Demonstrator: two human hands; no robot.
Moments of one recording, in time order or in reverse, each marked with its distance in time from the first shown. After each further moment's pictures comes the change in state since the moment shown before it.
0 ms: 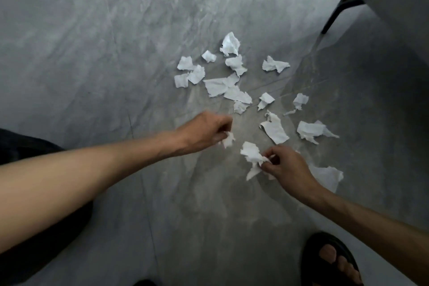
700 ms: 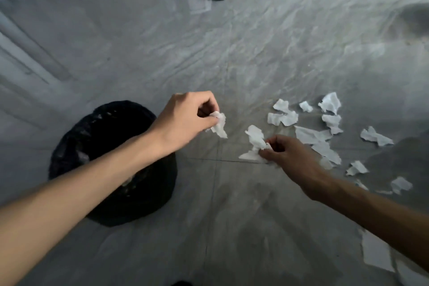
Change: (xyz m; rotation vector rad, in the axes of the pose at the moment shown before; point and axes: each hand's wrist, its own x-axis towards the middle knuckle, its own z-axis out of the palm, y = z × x) left_hand -0.199 -0.019 -0.155 -0.189 0.673 -0.512; right_hand 0.047 -0.204 0.057 0.210 -0.313 -0.247
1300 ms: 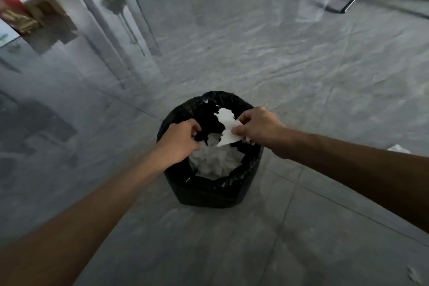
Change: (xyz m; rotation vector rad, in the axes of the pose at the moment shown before) left_hand -0.120 -0.163 -0.093 0.174 0.117 -0.774; right_hand 0.069 -0.167 0.219 -0.271 -0.458 -0.203
